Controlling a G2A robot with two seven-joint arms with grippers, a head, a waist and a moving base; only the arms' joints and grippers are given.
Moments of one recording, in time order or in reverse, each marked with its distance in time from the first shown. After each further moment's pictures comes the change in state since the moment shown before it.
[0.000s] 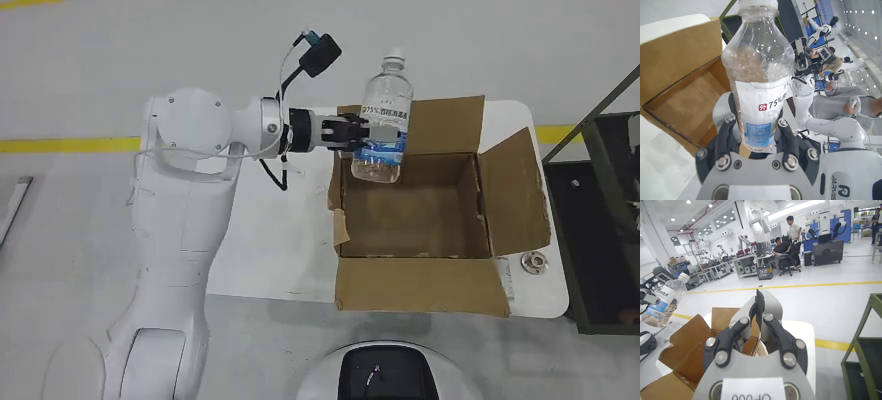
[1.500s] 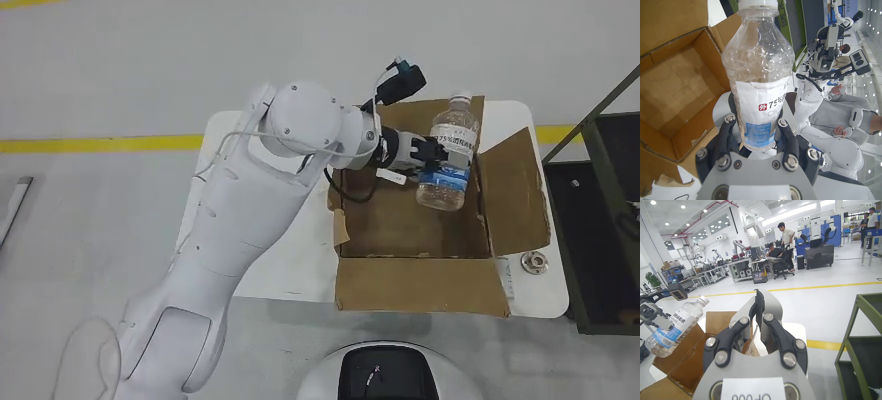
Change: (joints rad) left arm -0.131 -0.087 0.356 0.104 -0.090 0.270 0.142; right arm -0.024 0.004 0.041 0.002 -0.006 0.013 -0.037
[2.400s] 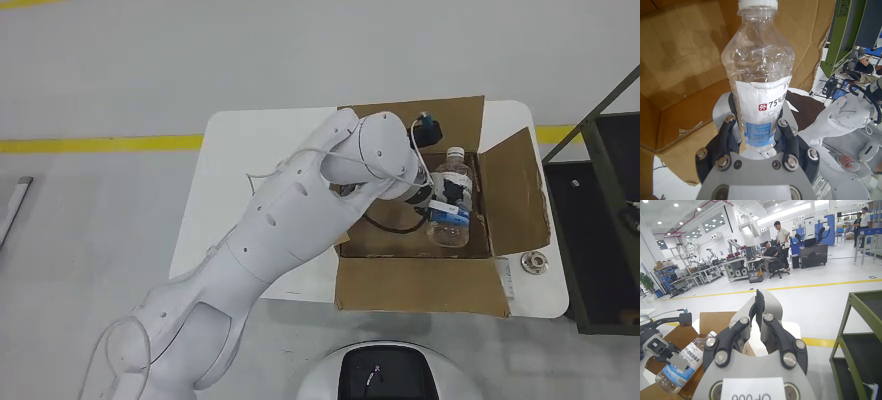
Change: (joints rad) left arm -0.060 -0.073 0.277 0.079 0.035 0.295 0.040; right arm 0.012 0.005 -0.007 0.013 -0.012 0.036 0.001
